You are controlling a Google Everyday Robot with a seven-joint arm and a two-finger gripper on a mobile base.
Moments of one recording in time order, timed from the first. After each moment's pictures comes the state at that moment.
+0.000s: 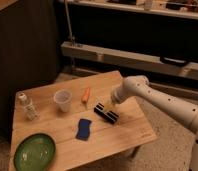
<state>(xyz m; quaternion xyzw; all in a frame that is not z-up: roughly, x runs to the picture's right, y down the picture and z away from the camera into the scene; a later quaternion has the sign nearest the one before) 0.063 0.081 0.874 -0.27 -0.17 0.28 0.91</state>
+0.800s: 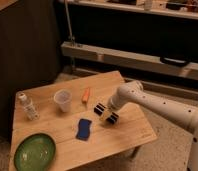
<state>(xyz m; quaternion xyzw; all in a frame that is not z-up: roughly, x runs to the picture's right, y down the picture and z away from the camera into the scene) 0.057 0.127 0.878 -0.30 -0.13 0.30 0.90</state>
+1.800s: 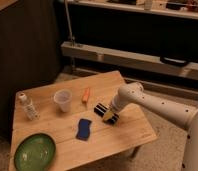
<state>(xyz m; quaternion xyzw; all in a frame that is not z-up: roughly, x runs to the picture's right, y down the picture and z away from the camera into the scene) 0.071 0.138 0.895 -0.31 -0.11 0.31 0.89</state>
